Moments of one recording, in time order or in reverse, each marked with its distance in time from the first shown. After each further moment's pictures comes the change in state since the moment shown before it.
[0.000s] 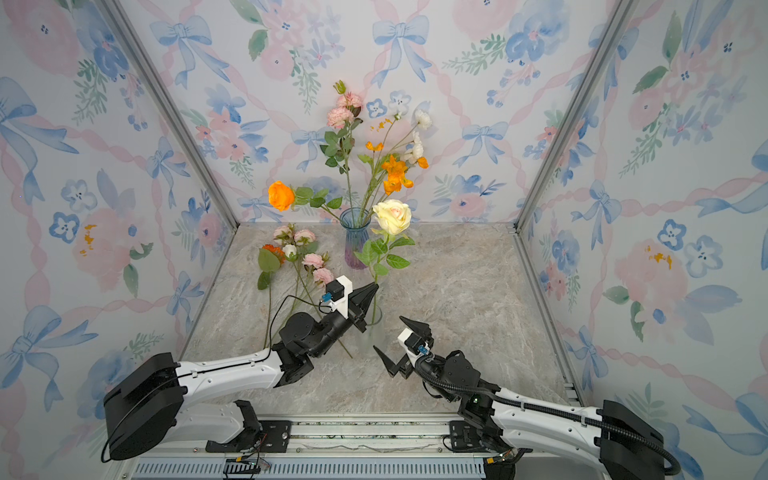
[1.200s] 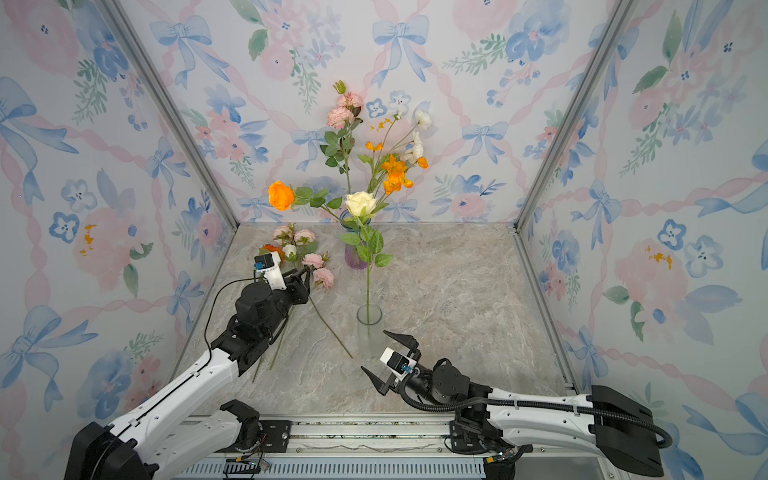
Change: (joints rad) left arm 0.609 -0.285 0.042 -0.826 0.035 -0.452; right arm 0.186 0.100 0.034 -0.010 0.021 -0.106
